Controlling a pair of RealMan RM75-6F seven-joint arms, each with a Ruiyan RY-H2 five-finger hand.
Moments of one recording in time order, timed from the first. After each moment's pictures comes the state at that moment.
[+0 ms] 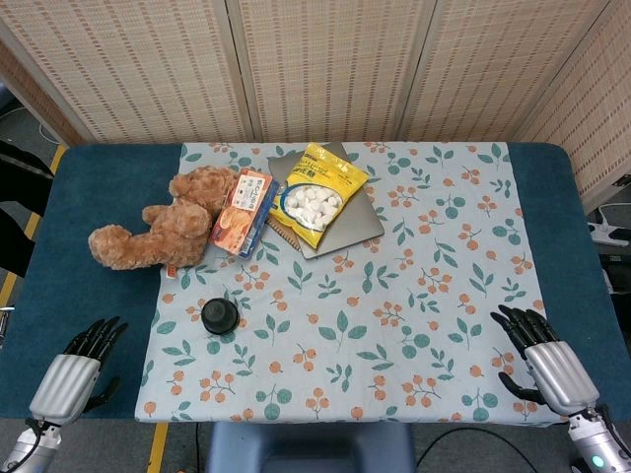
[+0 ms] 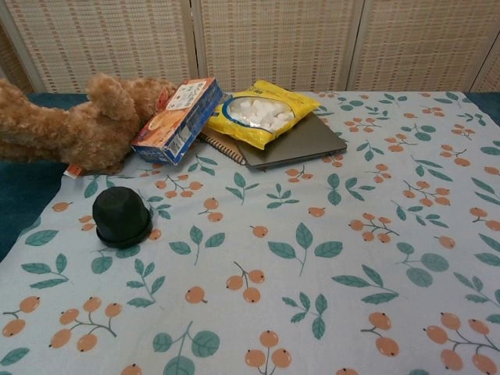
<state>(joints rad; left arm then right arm) -0.12 -1.17 0.08 -1.63 1.63 1.40 0.17 0.11 -1.00 -0.08 -1.71 -1.66 1.37 0.05</state>
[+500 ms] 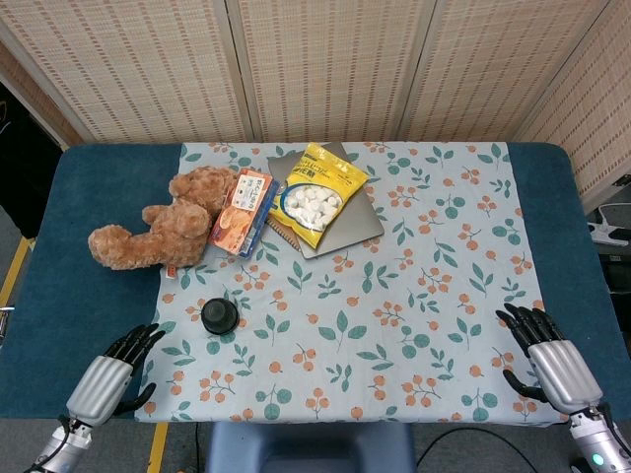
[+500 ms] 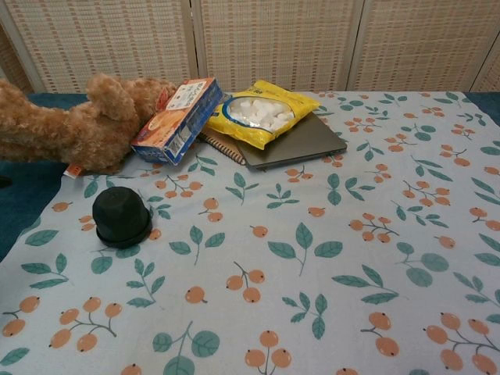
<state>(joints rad) -0.16 -1.29 0.10 -1.56 1.72 1.37 0.00 0.10 -1.01 -0.07 -1.71 -1.63 1.38 0.01</state>
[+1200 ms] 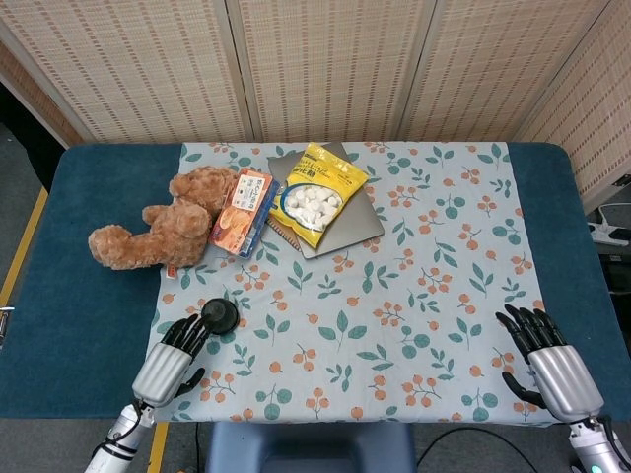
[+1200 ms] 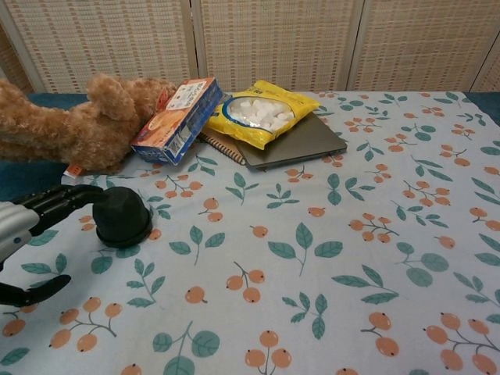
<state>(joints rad) -0.22 -1.63 0.02 -1.32 1.70 1.33 0.25 0.06 -1.03 -0.07 -1.71 -1.68 1.46 -0.06</state>
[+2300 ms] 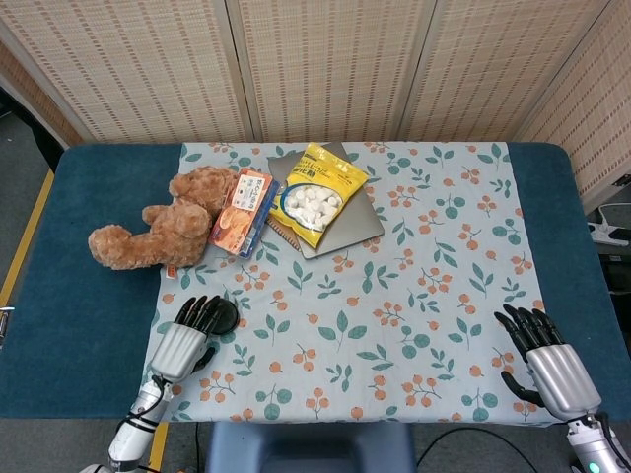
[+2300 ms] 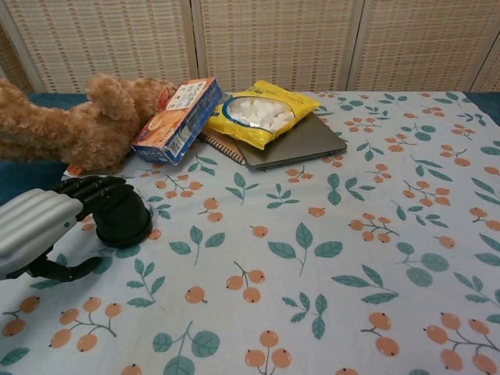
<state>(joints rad) -0.32 -1.76 -0.02 -1.17 1.61 1.29 0.30 0.07 -1.03 -0.07 -1.72 -1.67 1.43 -0.07</state>
